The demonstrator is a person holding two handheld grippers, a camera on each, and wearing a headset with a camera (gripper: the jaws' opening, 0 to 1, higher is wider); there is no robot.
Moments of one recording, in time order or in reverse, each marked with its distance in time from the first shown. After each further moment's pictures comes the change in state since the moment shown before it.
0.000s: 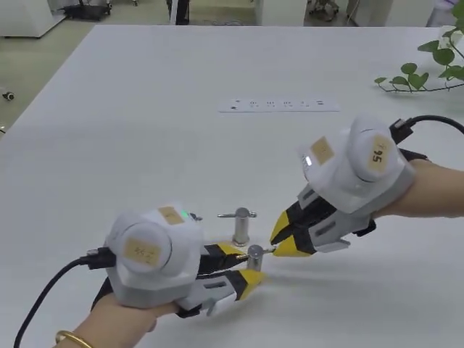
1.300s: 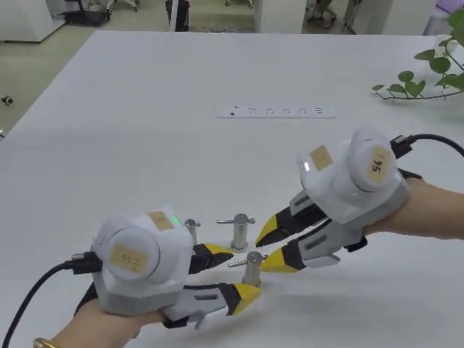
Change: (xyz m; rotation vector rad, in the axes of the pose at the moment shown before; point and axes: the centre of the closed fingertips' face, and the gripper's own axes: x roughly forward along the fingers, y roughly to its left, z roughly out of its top) left arm -0.017 0.003 -0.001 0.043 0.012 0.012; right arm 0.004 0.000 0.019 0.089 -0.123 -0.021
